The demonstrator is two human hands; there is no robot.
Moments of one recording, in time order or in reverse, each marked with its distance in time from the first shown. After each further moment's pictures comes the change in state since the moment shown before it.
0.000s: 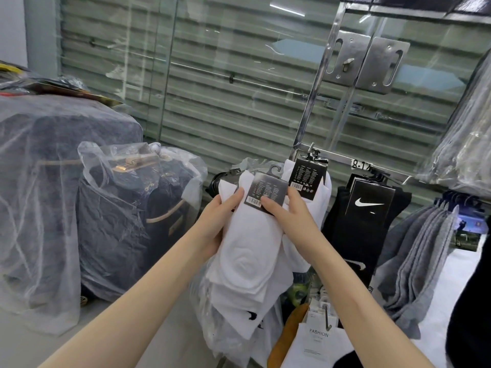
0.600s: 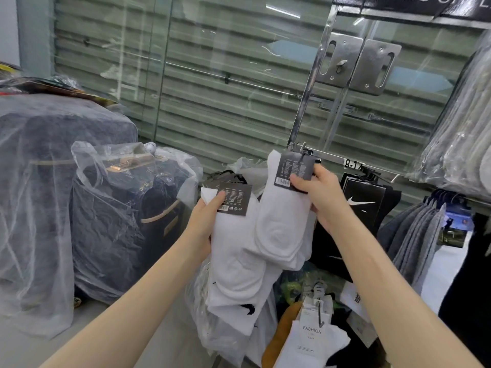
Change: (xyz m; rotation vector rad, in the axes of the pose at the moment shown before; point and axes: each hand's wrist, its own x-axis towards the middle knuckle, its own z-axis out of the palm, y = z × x) left_hand 0.008 -0.010 -0.005 -0.066 0.261 0.041; right_hand 0.027 -0.030 -0.047 0.127 0.178 0.035
